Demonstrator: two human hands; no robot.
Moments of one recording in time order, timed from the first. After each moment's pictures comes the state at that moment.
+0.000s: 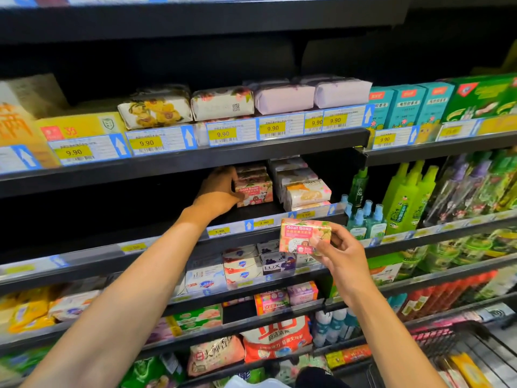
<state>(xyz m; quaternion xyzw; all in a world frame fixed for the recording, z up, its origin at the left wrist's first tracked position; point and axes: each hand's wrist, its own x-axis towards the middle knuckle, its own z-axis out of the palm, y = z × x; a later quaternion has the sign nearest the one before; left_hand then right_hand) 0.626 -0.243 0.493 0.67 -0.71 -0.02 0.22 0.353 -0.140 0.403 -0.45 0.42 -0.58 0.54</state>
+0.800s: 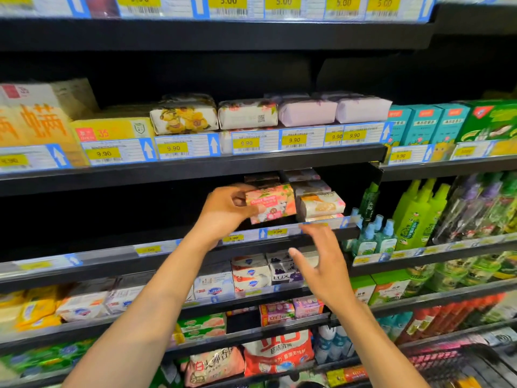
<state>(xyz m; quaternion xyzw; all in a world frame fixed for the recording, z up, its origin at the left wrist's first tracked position) 0.631 -0.171 0.501 0.56 -0.64 -0.27 0.46 0.395 -0.156 0.392 -0.76 0.45 -0.46 0.12</state>
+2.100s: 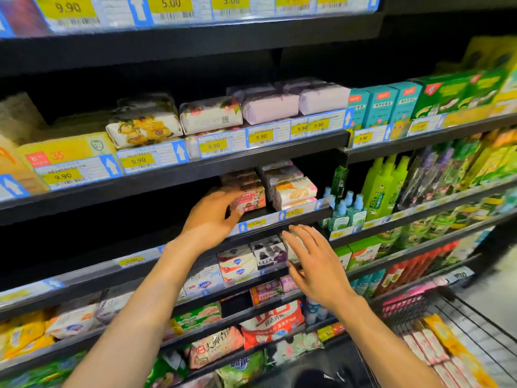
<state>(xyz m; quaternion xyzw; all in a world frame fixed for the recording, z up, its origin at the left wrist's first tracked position) 0.631 -0.182 0.489 0.56 -0.79 -0.05 0.23 0.362 -0.127 0.377 -0.84 0.47 -0.27 -0.07</state>
